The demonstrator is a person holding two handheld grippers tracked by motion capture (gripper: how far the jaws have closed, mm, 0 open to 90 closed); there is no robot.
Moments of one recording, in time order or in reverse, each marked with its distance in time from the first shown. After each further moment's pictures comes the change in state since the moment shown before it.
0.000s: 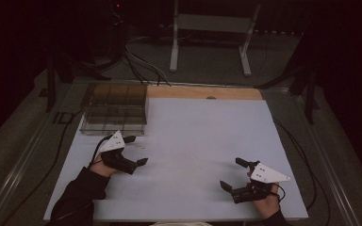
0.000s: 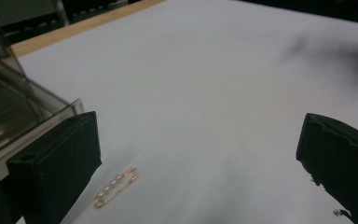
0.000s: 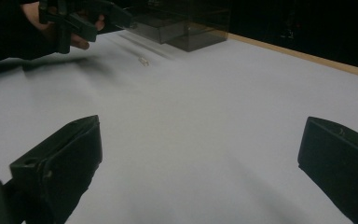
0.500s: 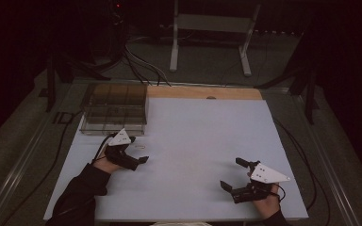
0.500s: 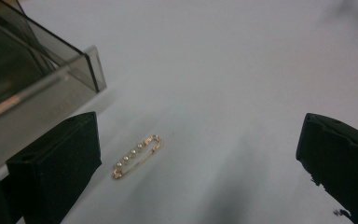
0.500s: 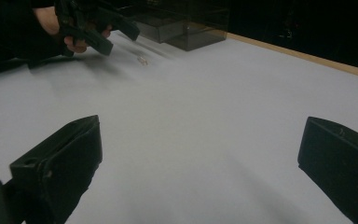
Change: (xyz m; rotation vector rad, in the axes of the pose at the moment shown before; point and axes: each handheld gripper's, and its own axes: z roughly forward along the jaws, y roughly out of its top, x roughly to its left) left arm 0.013 -0.004 0.020 0.170 0.041 -0.048; right arm 0.000 0.000 0.000 0.001 -0.005 -0.003
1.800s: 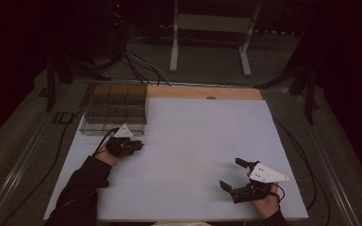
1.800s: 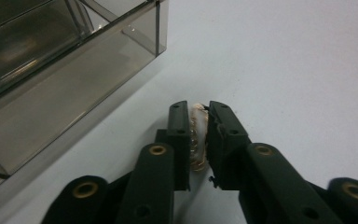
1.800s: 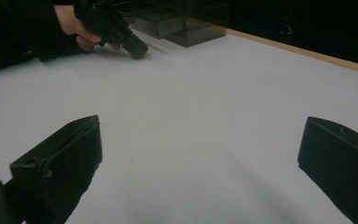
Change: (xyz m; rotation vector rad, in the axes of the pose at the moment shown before) left arm 0.027 -0.001 0.016 0.124 0.063 -0.034; right arm 0.000 -0.001 0.002 0.015 -0.003 -0.001
